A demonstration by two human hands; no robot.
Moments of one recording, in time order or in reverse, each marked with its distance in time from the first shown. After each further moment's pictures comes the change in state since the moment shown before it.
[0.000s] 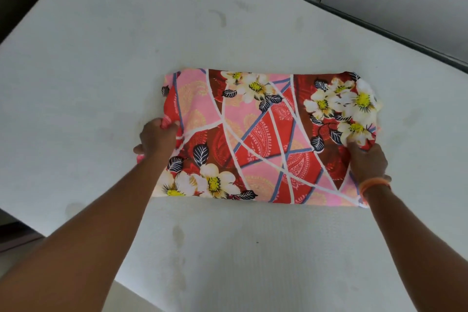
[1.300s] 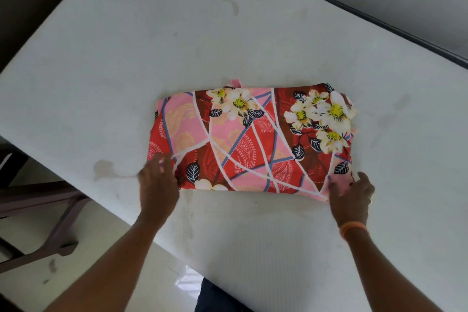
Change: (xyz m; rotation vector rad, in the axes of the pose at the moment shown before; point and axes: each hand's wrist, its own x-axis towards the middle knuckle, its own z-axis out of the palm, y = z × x) left_hand -0.131 -0.160 -0.046 0.589 0.097 0.665; right_hand -0.117 0.112 -0.020 -0.096 -0.100 -0.190
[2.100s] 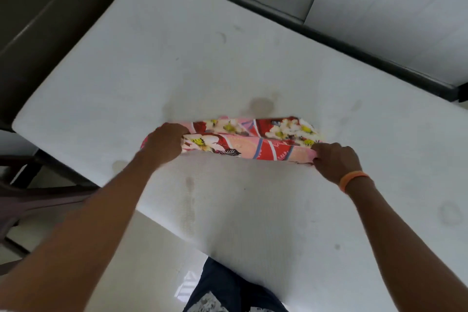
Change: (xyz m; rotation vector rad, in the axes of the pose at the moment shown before) left_hand 0.069 0.041 -0.180 -0.135 -0.405 0.180; right_hand -0.028 -0.103 -0.145 -0.776 -0.210 -0.634
